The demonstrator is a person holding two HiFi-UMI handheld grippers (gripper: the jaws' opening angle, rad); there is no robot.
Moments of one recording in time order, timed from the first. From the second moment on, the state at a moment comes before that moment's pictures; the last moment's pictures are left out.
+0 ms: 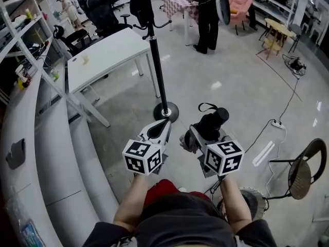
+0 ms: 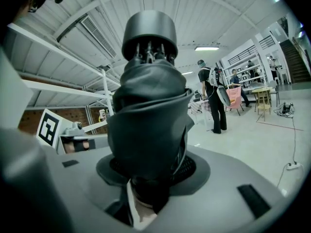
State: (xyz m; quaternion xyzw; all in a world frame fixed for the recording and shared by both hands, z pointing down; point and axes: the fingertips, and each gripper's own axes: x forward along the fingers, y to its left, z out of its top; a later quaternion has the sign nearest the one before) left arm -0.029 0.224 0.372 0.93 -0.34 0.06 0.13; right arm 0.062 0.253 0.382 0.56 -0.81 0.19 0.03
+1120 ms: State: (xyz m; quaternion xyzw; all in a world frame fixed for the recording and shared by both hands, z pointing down) left arm -0.008 0.071 0.366 0.92 -0.37 0.05 0.11; right arm 0.095 0.113 0.386 0.57 -0.80 0.19 0.04
